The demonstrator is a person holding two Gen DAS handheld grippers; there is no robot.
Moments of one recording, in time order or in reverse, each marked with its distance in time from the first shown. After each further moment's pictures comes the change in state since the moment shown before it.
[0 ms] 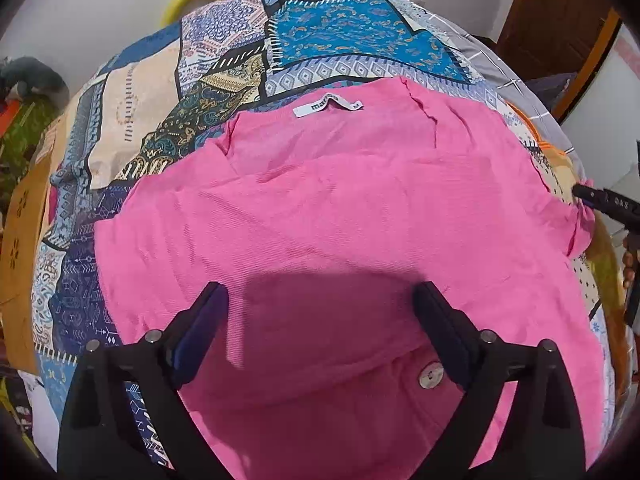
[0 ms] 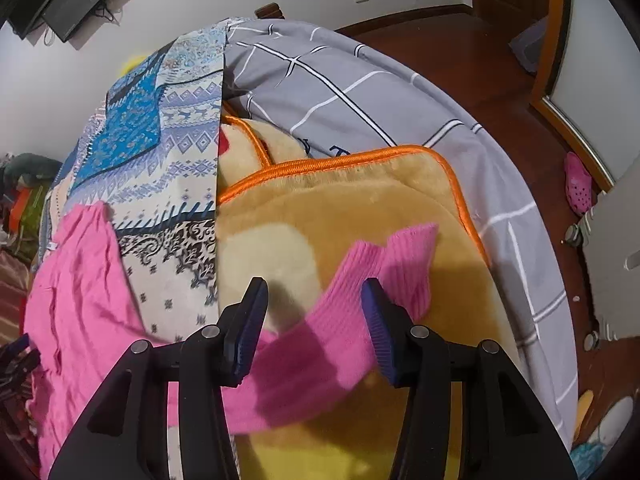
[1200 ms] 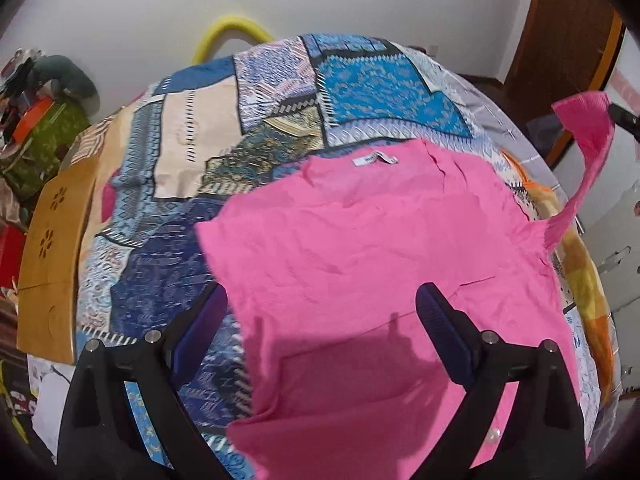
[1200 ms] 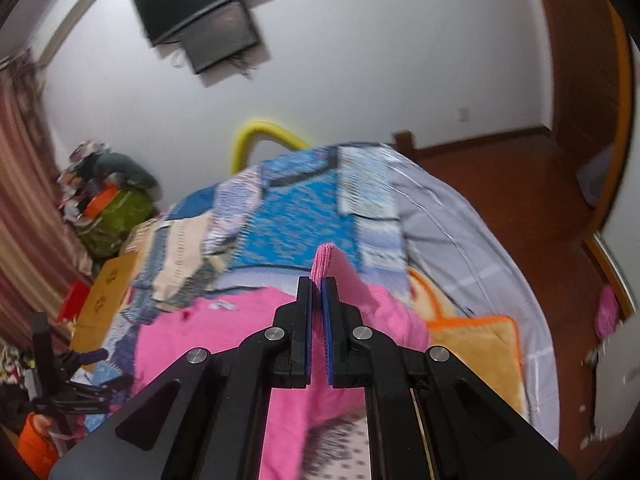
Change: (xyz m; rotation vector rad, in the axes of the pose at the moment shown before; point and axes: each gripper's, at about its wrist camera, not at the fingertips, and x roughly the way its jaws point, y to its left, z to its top) left arm -0.094 0.054 -0.026 -0.075 -0.141 0.020; right arm -0.160 0.160 0.030 -0.273 -0.320 0.232
